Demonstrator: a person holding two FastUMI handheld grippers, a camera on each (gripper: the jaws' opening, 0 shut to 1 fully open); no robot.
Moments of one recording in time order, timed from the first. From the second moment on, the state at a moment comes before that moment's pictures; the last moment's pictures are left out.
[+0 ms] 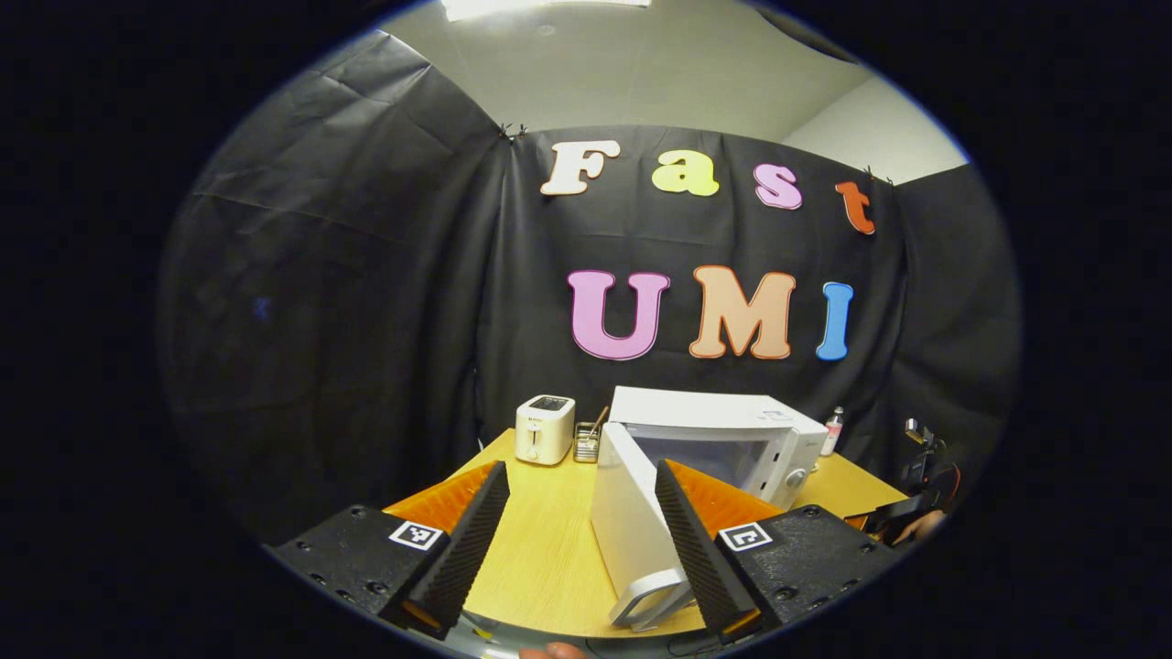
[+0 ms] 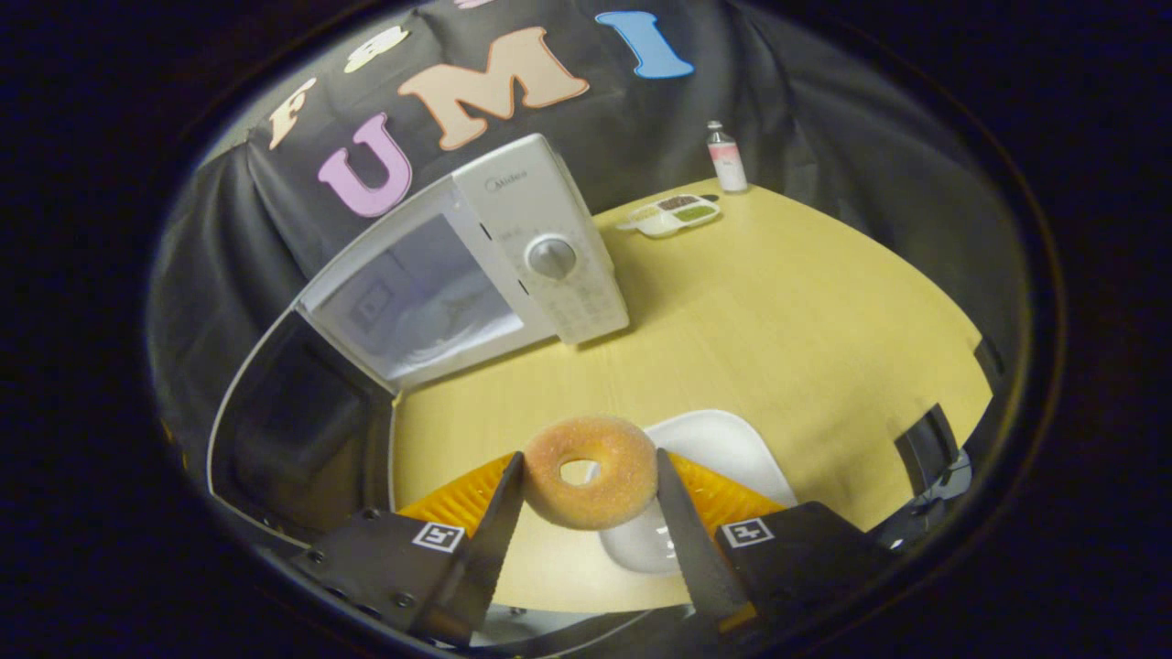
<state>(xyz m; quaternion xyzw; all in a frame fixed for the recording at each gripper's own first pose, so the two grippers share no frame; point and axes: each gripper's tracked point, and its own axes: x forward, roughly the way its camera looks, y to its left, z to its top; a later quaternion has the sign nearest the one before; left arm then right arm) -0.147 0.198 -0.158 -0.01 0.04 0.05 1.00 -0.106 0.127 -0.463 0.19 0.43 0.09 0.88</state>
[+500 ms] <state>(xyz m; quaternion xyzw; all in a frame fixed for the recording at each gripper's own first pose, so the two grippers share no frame) -0.134 0.181 -0.127 0.01 0.02 0.02 1.00 -0.038 0.243 -0.438 0.33 0.41 0.10 0.85</state>
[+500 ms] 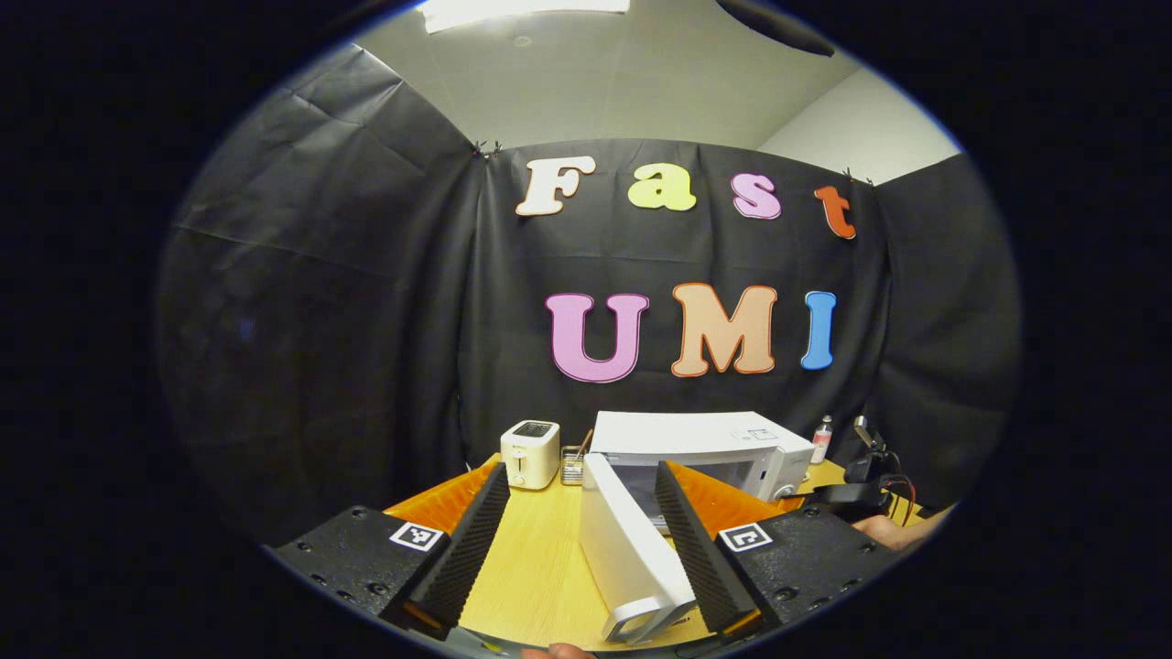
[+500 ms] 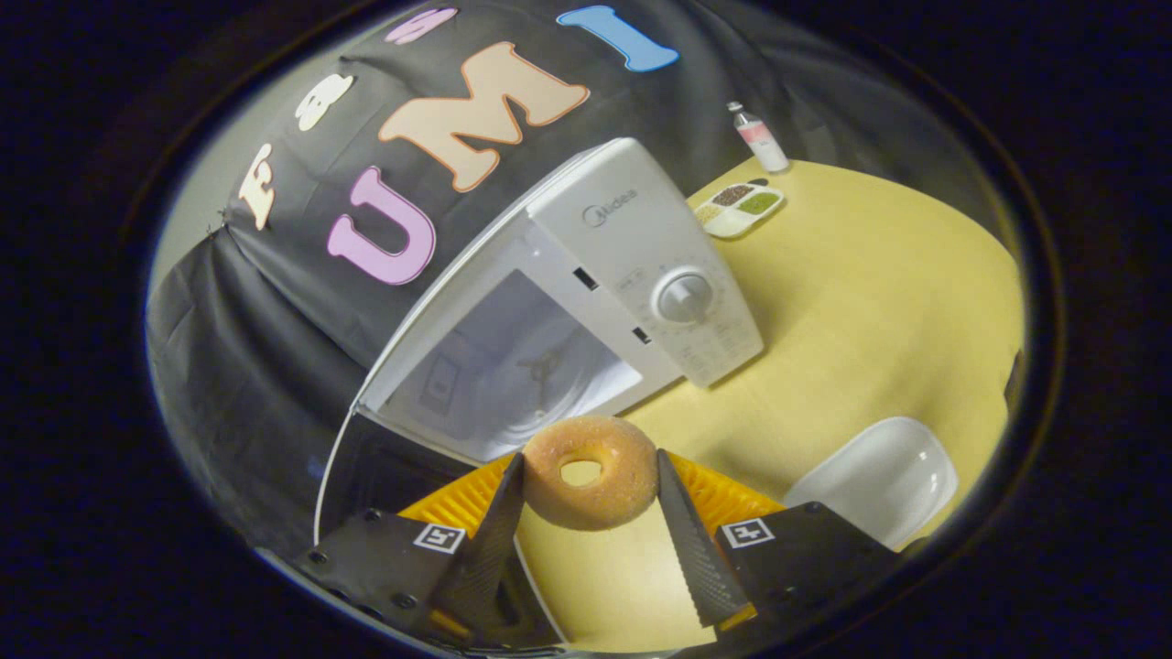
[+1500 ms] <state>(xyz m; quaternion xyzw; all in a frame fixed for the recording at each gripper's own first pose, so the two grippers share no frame) -0.167 0.220 -0.143 0.03 0.08 0.06 0.99 0.077 0.364 -0.490 0.39 0.35 0.01 0.85</state>
